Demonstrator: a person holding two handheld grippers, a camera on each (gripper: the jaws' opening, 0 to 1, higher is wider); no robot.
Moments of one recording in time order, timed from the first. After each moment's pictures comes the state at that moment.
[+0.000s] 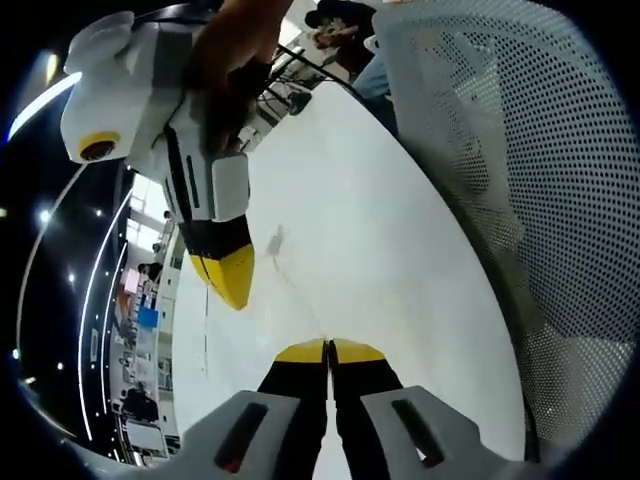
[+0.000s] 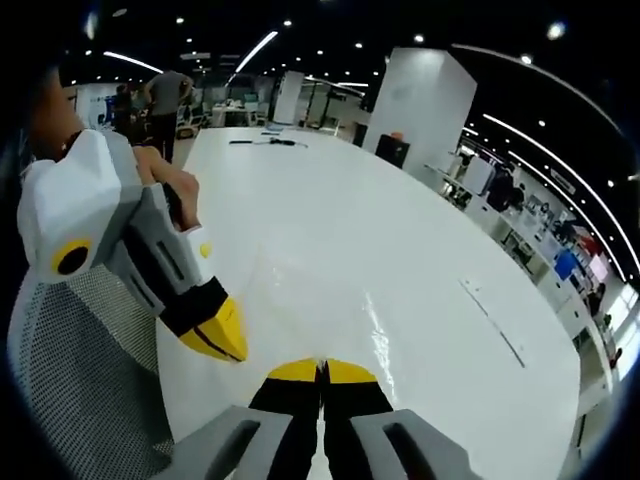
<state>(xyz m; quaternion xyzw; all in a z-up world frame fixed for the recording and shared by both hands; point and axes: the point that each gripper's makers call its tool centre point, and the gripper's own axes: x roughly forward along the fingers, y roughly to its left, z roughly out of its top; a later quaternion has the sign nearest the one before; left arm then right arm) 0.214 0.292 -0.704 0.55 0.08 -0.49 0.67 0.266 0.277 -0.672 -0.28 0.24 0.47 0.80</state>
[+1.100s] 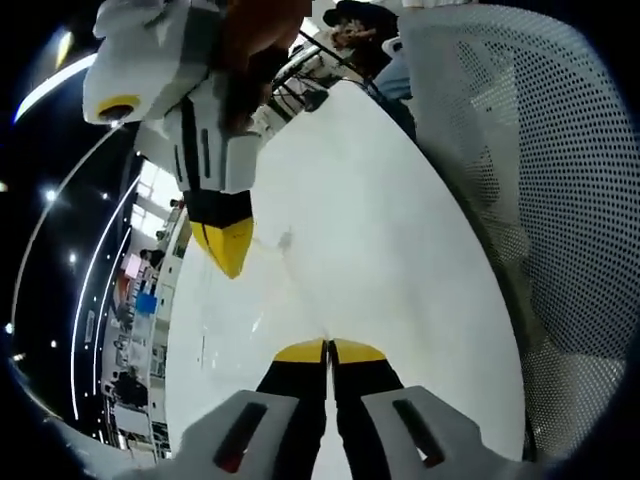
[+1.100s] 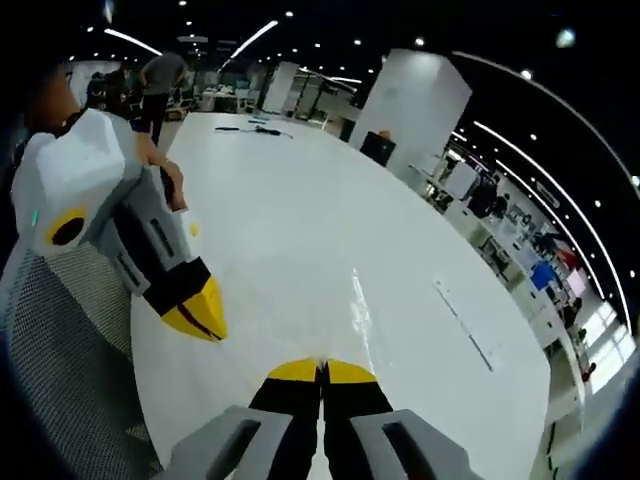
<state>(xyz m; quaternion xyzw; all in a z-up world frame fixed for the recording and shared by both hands) 0.228 0.291 -0.694 0.50 0.09 -0.48 0.71 0.280 0.260 -0.666 -0.36 0.22 0.42 0.80</state>
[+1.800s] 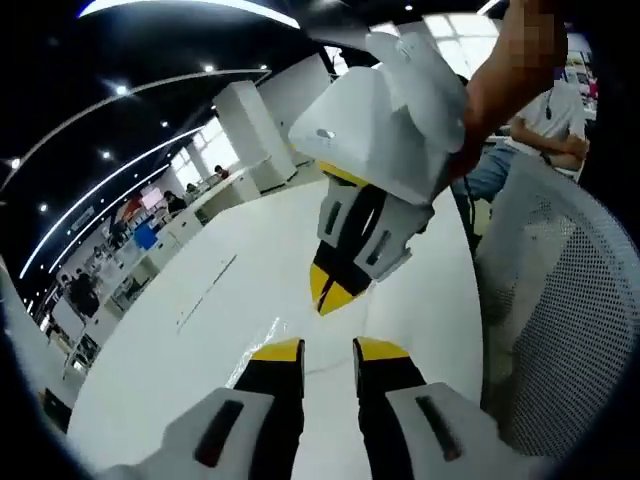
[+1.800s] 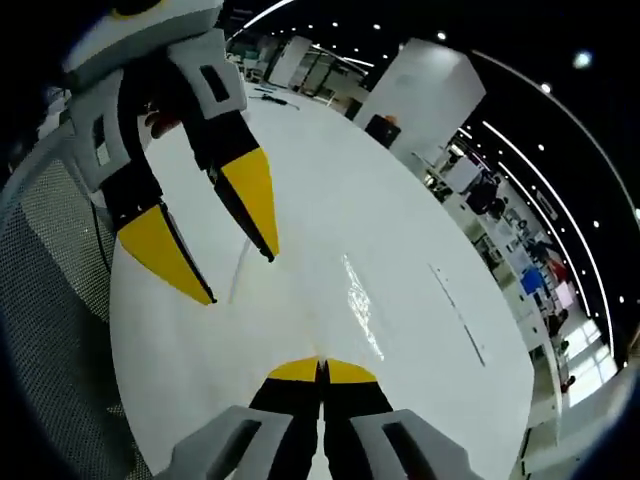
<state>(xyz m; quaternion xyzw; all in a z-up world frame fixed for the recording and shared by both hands) 0.240 0.293 -0.646 0.24 0.14 -0.46 0.84 0.279 0.257 -0.698 -0.40 0.25 0.40 0.79</state>
